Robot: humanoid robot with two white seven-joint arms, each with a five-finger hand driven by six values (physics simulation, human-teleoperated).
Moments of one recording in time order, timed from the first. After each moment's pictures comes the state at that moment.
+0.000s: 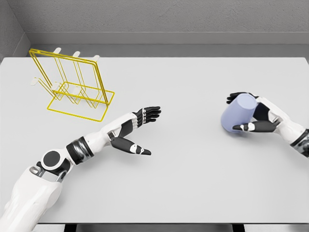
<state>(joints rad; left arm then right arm) -0.20 0.33 -0.43 -1.49 0.40 -0.12 -0.61 -0.36 -0.78 0.68 -1.15 -0.94 -0.53 0.61</state>
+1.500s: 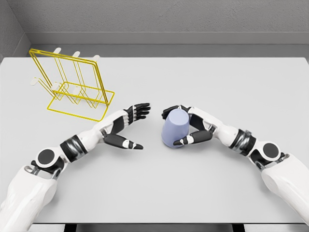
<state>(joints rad) -0.21 0.33 -0.38 -1.42 0.40 -0.12 -0.61 -0.40 -0.50 0.72 -1.23 -0.67 -0.45 0.61</state>
